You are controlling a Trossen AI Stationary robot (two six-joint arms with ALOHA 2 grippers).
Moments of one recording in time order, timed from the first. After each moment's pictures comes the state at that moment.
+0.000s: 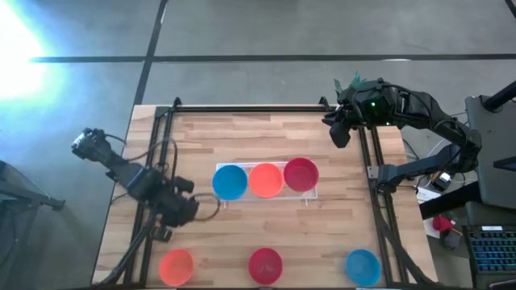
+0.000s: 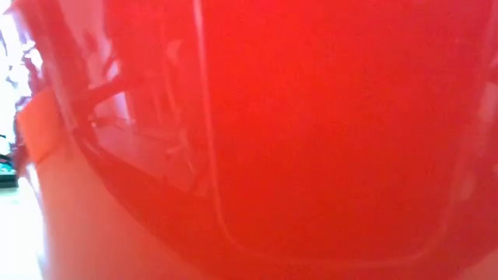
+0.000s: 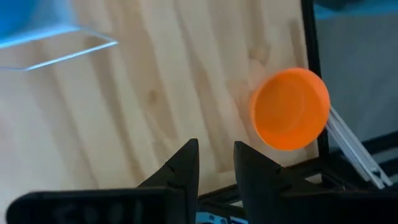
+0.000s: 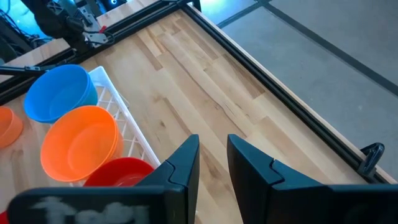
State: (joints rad) left arm -0.56 1.30 1.40 -1.39 0.11 -0.34; right arm -0.26 1.17 1.59 -1.13 0.13 0.34
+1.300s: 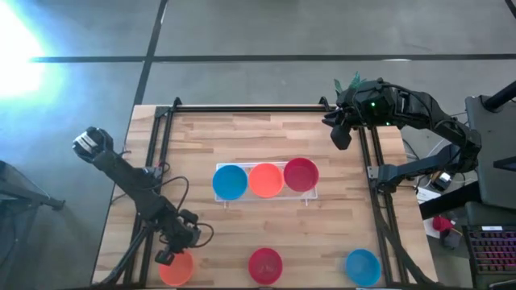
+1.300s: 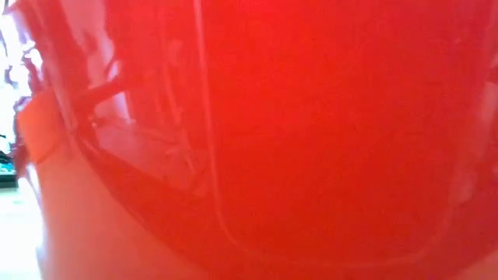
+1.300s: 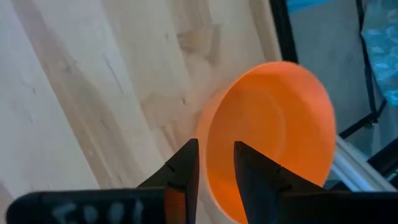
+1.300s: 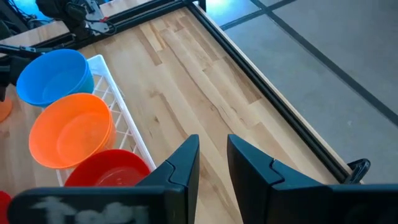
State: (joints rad) left arm -0.77 1.30 0.73 -0.49 0.26 -0.55; right arm -0.26 1.16 1.59 -1.13 0.13 0.23
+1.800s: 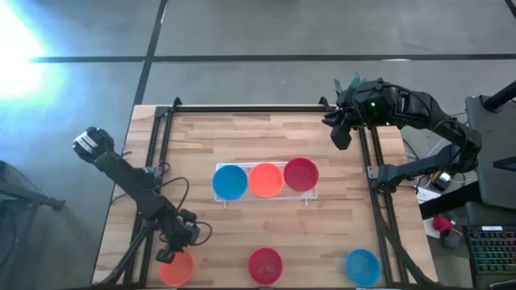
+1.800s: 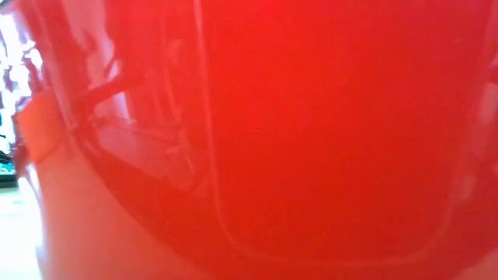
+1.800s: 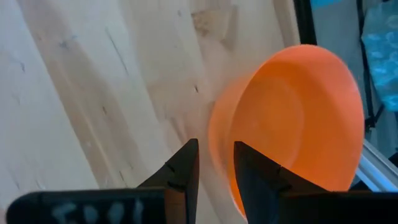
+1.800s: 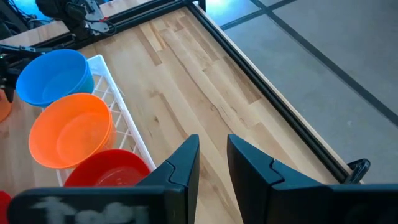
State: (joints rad) left arm -0.78 1.30 0.64 -0.39 0.26 -0.60; right arm -0.26 1.16 1.59 -1.13 0.13 0.23
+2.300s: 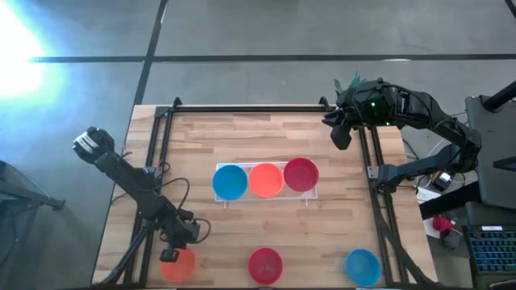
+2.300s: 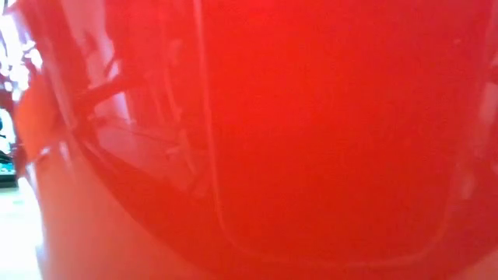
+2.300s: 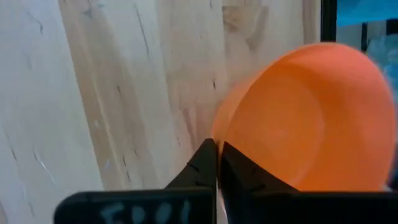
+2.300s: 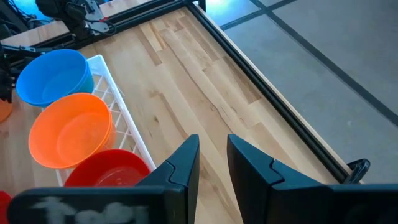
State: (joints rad) left arm -0.78 1.31 0.62 -0.37 0.25 -0.76; right arm -0.26 1.16 1.59 -1.13 0.13 0.23
